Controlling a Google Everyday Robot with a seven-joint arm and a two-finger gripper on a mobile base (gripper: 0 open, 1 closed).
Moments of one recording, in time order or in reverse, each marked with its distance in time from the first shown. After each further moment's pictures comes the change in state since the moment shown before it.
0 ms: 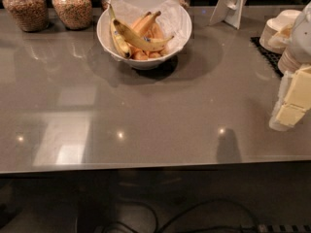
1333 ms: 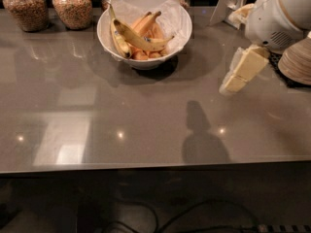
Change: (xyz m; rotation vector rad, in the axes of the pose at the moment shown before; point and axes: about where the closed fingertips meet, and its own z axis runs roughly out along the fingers) arm -0.075 -0.072 0.035 0.136 -0.286 -0.073
